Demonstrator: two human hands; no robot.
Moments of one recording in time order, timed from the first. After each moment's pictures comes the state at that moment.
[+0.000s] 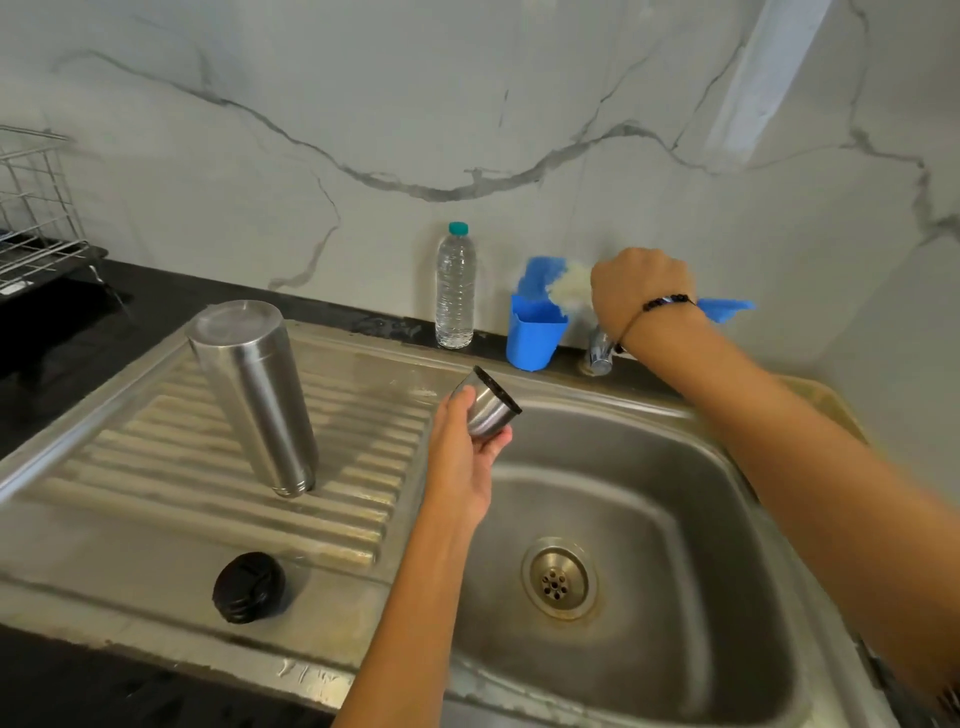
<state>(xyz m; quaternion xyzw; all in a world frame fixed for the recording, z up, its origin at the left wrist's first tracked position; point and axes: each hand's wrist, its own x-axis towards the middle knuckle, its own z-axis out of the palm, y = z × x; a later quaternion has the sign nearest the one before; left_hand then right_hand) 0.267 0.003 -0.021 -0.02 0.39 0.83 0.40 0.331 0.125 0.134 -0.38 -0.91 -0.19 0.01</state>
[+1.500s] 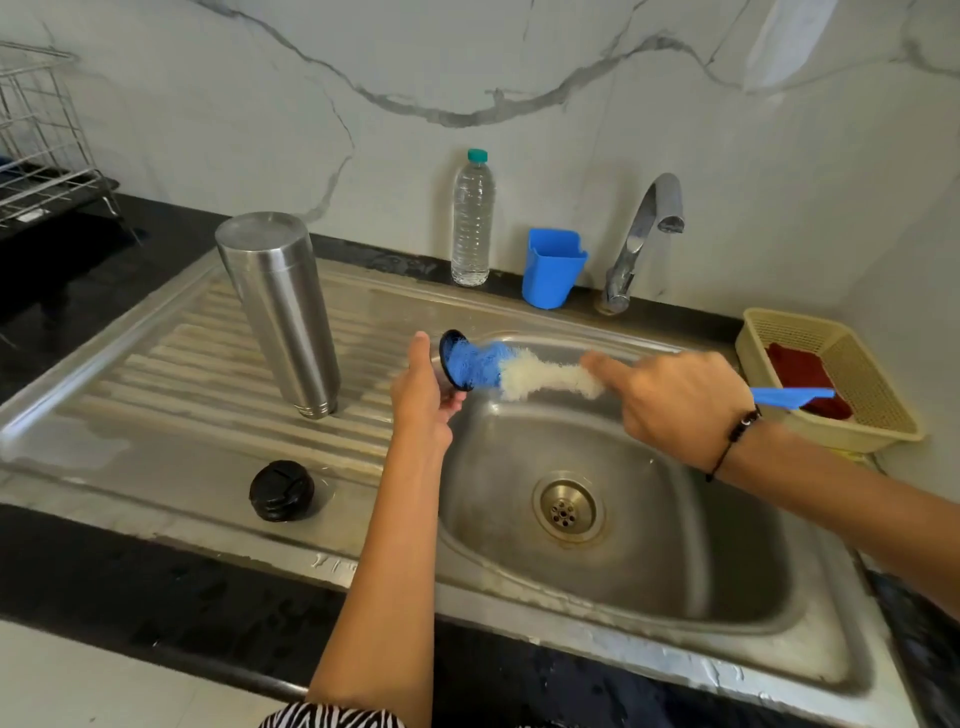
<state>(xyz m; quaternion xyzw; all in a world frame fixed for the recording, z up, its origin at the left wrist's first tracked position) 0.241 -0.033 -0.046 -0.08 0.54 0.77 0.33 0.424 0.061 0.049 -0.22 -0.96 -0.16 -0.05</state>
